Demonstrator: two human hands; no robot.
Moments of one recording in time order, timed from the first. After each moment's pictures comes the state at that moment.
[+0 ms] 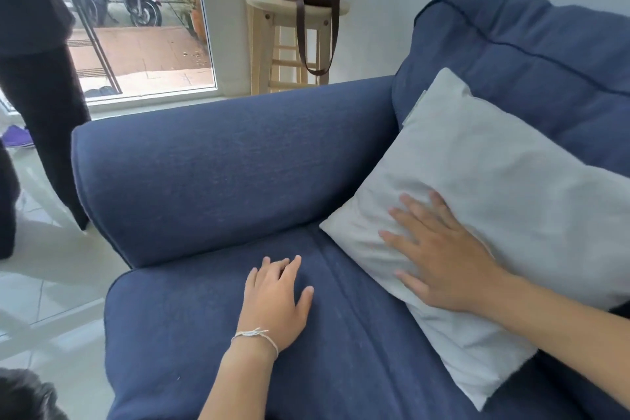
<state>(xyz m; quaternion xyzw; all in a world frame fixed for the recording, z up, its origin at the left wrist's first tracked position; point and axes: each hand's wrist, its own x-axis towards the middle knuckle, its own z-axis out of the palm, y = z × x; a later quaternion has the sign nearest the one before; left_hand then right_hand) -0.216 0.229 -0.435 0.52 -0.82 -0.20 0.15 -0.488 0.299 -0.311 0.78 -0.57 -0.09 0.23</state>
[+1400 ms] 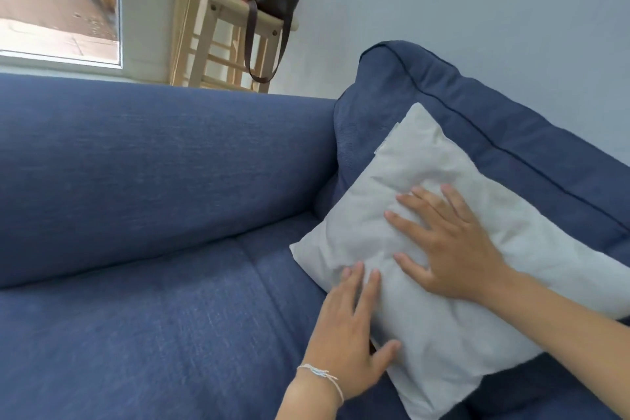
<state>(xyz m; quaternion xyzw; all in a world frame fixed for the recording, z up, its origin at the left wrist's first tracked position) -0.358 0.306 -0.411 0.22 -0.85 -0.36 0.31 -0.532 0.329 -0.235 0.71 -0.62 -0.11 0.32</state>
